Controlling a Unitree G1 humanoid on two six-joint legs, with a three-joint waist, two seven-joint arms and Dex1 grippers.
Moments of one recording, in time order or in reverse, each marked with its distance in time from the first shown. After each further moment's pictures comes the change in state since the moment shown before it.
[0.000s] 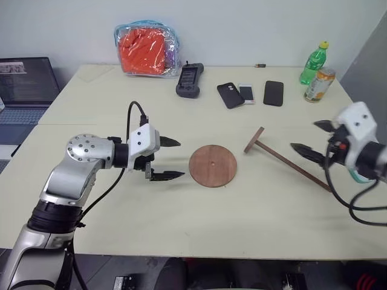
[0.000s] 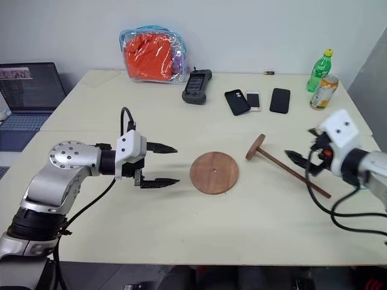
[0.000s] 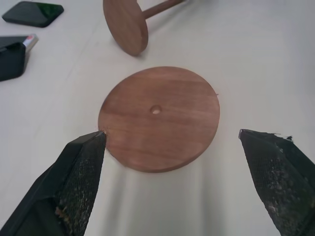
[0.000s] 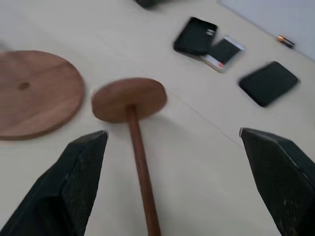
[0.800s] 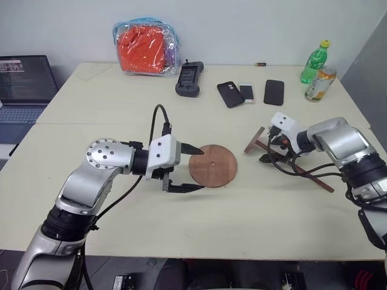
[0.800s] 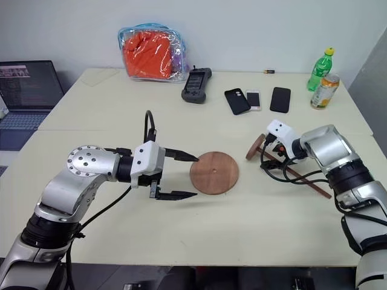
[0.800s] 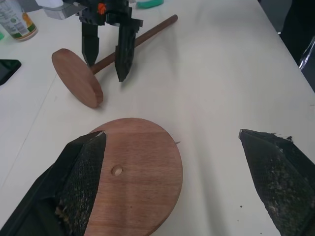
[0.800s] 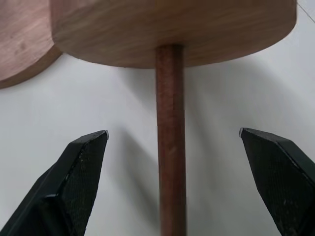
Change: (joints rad) left arm 0.006 -0.059 -0.067 -0.173 -0.016 0.032 0.018; right arm -0.586 0.198 0.643 0.830 -0.396 -0.069 0.407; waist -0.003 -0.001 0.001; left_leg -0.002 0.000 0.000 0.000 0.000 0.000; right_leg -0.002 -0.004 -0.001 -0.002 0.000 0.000
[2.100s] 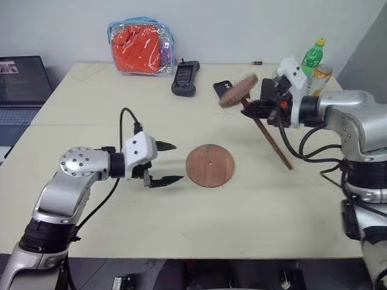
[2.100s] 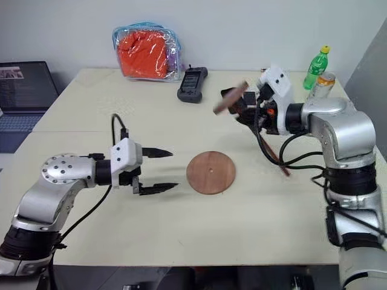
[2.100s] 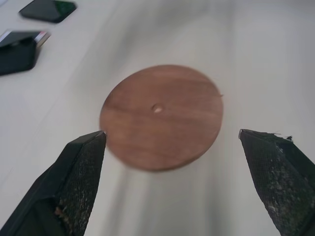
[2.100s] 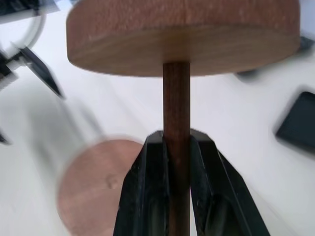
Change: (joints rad) left arm 0.184 0.077 0.221 0.062 0.013 0.018 0.115; right arm 0.106 0.330 -0.601 -0.697 0.241 0.172 -0.172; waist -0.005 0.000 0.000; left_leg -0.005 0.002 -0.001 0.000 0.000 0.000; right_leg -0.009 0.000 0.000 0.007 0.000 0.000
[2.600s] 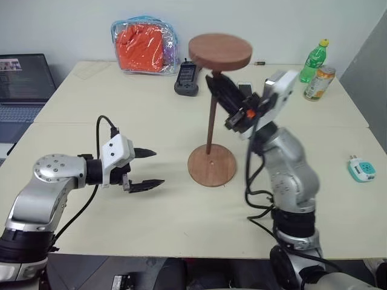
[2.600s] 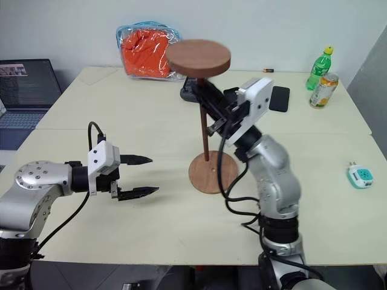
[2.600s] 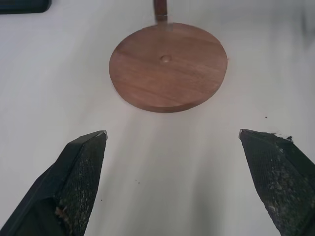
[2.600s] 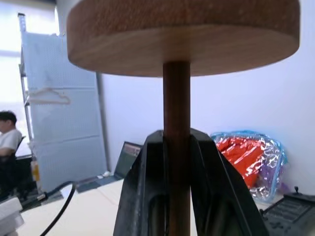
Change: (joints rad) left arm 0.003 0.075 0.013 0.039 -0.063 0.035 -0.087; right arm 0.297 0.511 0.142 0.001 -0.077 -0.695 -0.356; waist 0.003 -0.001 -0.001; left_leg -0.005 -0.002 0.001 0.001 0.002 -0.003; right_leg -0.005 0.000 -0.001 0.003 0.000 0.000
